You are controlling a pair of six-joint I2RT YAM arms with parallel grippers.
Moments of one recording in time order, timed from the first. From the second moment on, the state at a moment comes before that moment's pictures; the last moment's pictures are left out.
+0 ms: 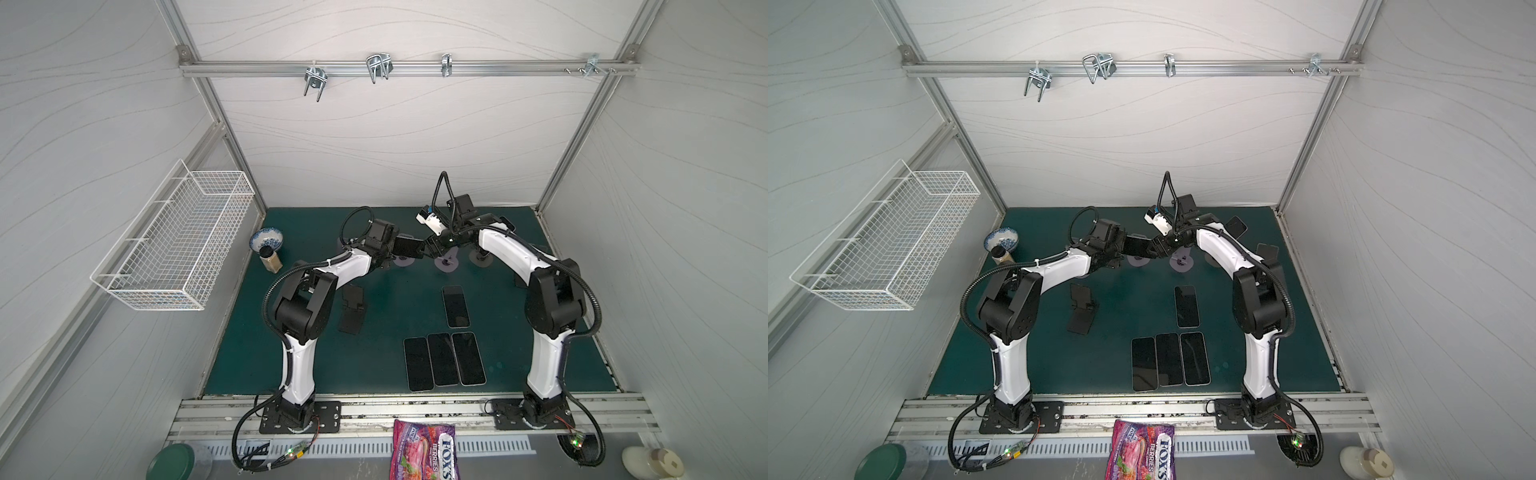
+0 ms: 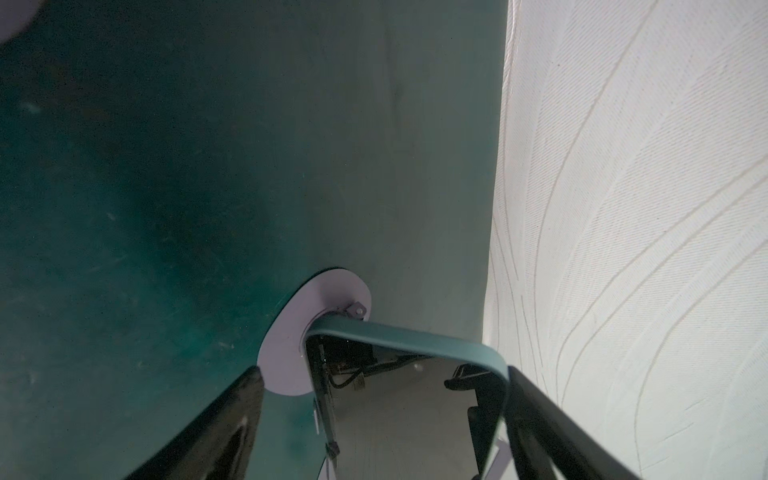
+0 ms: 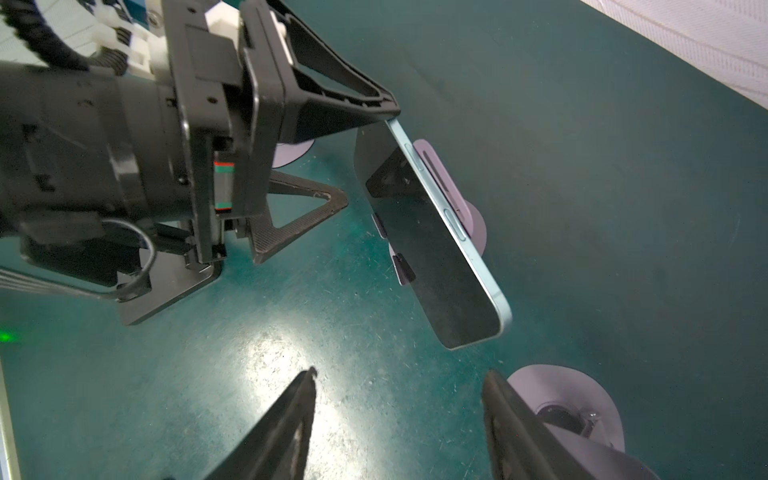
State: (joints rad) left arm -0.45 2.00 1.38 -0.13 -0.14 -1.72; right arm 0.44 1.98 1.68 -0.64 -0.49 -0.32
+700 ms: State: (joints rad) left arm -0.45 2.05 1.40 -0.07 -0.13 -1.72; right arm 0.43 1.98 1.68 -0.64 -0.49 -0.33
